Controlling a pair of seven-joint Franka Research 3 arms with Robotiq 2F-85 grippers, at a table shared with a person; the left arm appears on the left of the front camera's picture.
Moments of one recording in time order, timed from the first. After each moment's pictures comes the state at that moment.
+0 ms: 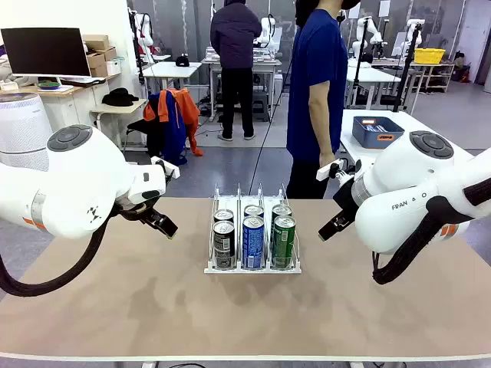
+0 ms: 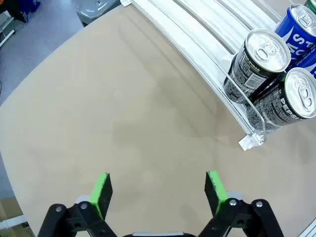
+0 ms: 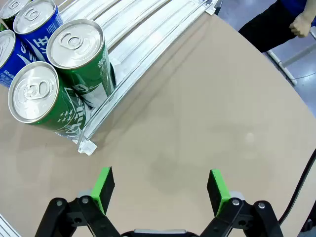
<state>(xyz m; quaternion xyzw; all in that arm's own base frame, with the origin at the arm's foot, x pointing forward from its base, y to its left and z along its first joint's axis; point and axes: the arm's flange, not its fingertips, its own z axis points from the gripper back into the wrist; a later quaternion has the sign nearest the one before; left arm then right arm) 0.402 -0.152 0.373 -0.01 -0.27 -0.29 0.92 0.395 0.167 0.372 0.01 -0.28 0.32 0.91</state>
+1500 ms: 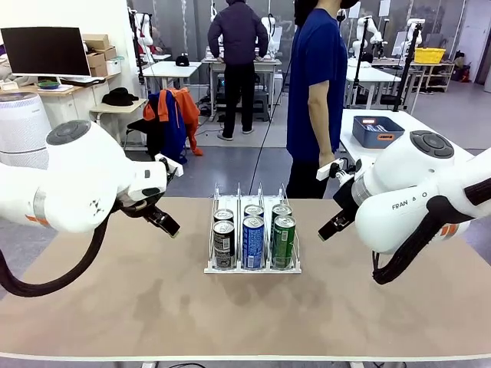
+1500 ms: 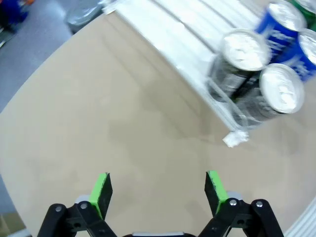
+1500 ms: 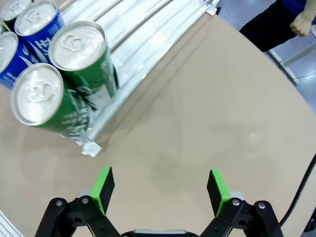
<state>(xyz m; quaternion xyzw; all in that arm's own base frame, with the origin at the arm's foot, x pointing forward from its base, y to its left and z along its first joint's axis) 0.402 -0.158 0.390 -0.05 -0.26 -0.35 0.90 0.392 0.172 0.374 0.02 -0.28 0.32 0.91</state>
